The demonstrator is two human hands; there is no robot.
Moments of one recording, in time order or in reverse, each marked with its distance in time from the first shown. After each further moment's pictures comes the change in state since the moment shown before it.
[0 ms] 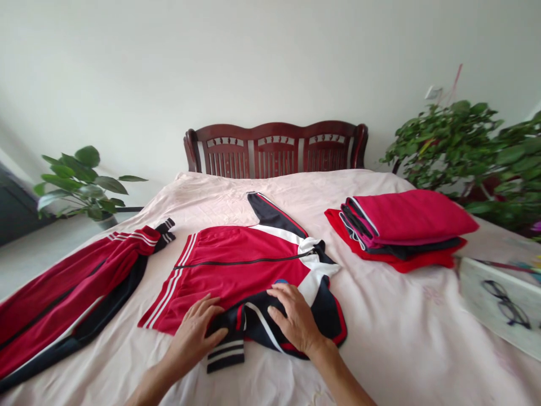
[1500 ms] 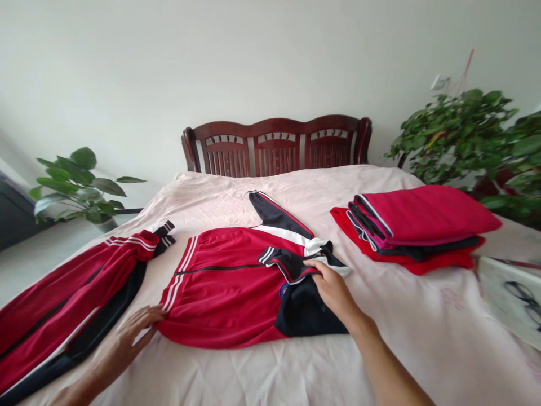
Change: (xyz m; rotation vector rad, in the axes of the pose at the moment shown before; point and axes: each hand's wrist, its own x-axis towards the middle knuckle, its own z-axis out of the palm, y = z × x) left_hand -0.033 -0.150 -0.088 0.189 0.147 0.239; right_hand 0.046 0.064 -0.060 0.109 0.180 0.388
